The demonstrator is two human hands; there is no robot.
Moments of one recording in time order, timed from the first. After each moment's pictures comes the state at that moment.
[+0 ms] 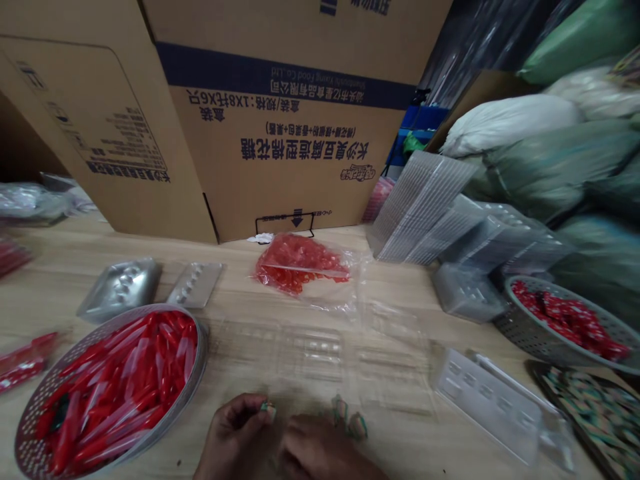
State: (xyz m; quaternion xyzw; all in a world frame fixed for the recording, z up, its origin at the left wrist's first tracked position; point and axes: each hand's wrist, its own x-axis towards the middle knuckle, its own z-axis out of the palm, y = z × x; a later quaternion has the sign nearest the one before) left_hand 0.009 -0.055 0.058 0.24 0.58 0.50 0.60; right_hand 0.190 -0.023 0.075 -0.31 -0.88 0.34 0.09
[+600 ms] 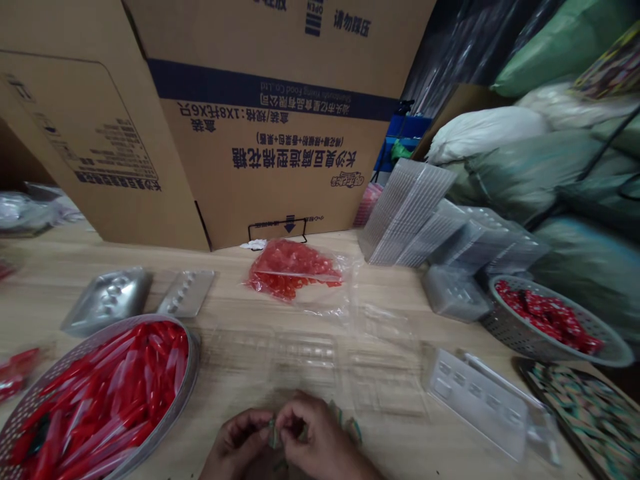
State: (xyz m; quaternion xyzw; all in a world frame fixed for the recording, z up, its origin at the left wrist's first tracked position) left_hand 0.023 -0.058 0.071 0.20 0.50 0.50 0.68; right_hand 0.182 -0.011 0.087 -0.44 -0.73 0.47 0.23
